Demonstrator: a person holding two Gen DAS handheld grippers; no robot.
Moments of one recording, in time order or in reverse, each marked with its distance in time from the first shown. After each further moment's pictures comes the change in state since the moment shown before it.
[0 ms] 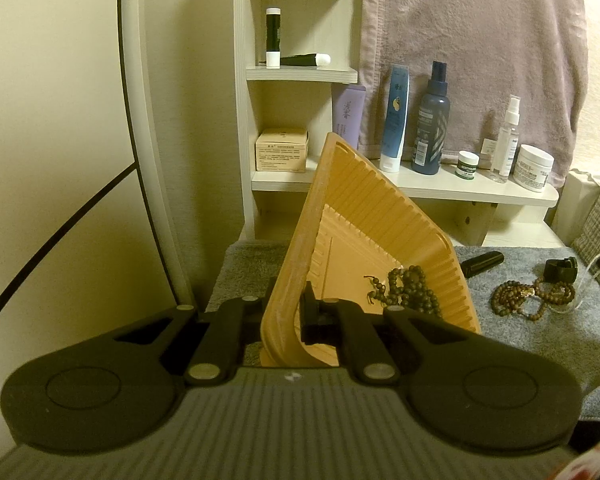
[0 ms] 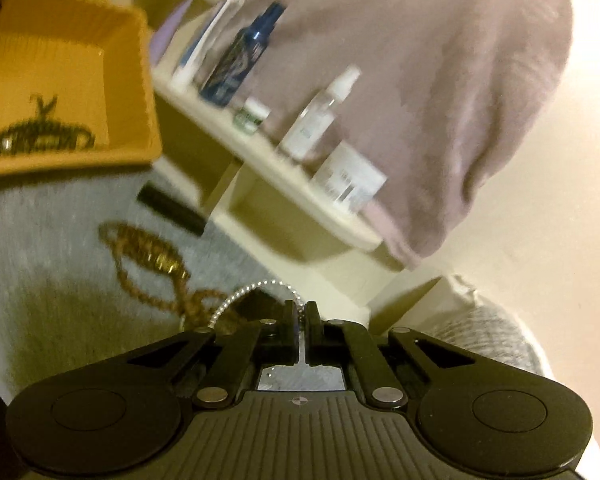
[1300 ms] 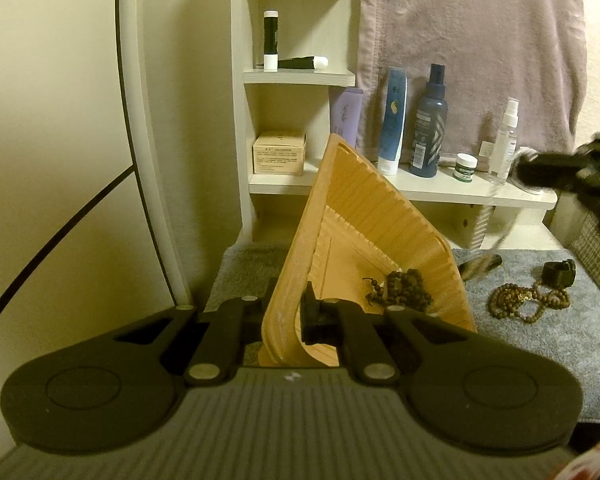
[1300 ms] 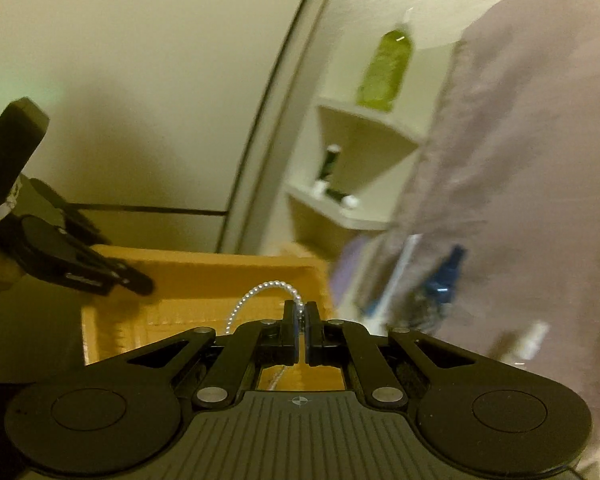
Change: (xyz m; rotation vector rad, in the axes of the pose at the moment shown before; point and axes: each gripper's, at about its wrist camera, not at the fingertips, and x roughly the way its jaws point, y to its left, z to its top) left arm -0.001 -0.003 0.003 -0.004 -0.002 -0.003; right arm -0.028 0.068 0.158 0.037 -0.358 0.567
